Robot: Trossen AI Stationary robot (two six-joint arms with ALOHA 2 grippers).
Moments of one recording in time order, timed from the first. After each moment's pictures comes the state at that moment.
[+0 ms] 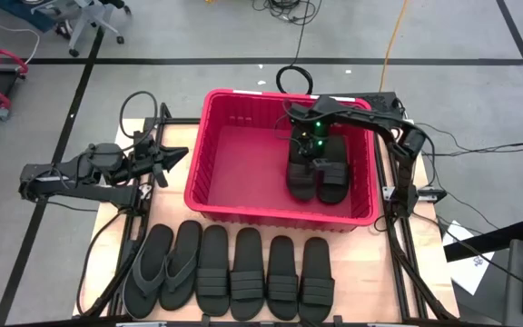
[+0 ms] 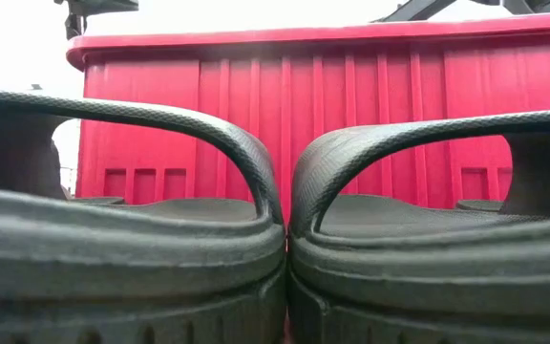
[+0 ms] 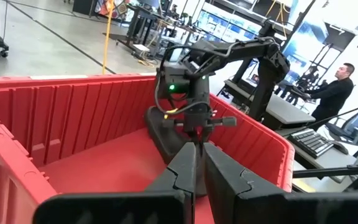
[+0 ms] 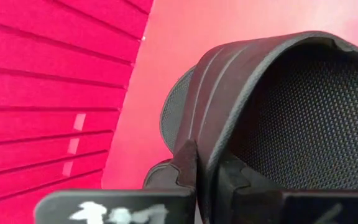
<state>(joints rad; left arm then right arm) -0.01 0.49 0.71 -0.32 -0.40 -0.48 -0.59 1.93 1.54 -1.36 -0.61 -0.84</state>
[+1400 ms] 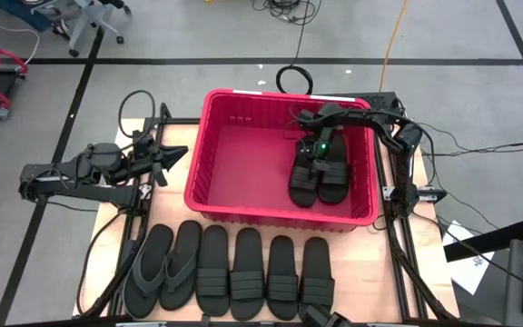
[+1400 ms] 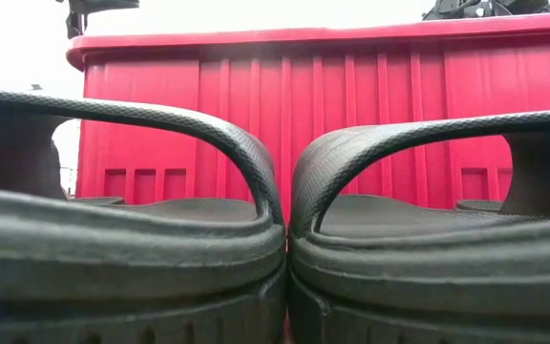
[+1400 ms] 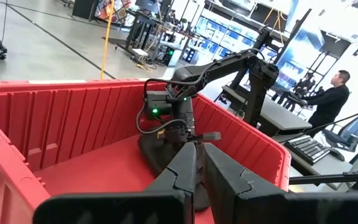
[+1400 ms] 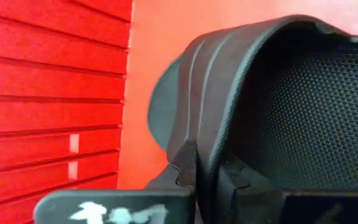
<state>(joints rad) -0.01 0.49 0.71 -0.29 -0.40 -0.48 -0.71 1.99 1.34 -1.22 -0.71 -0.78</state>
